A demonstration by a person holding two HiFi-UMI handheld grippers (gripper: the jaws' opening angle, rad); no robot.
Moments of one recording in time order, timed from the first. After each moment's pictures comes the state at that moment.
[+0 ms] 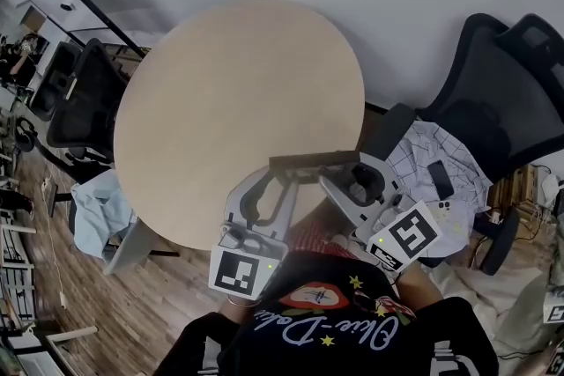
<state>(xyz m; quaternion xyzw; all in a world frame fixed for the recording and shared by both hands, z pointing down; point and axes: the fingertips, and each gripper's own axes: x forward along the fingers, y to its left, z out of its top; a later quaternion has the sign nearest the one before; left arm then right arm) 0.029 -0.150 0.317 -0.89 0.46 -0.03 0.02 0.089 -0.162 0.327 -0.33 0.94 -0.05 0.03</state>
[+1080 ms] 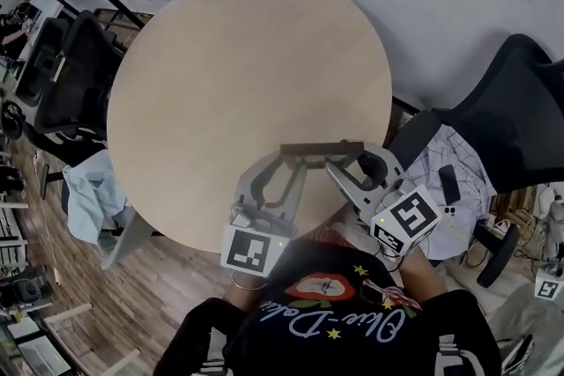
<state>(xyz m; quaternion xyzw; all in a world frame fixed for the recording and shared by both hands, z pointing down) -0.023 -0.230 0.383 -0.87 0.48 -0.06 -0.05 0.037 -0.243 0.392 -0.31 0.94 -0.11 -0.05</state>
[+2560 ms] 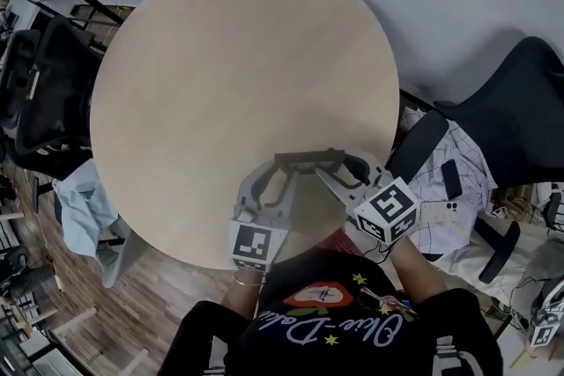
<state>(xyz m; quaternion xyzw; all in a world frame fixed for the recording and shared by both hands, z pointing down) -0.048 -0.271 0.490 -0.87 0.47 -0.13 -0.13 0.010 -0.281 0.501 -0.29 0.92 -0.19 -0.15</state>
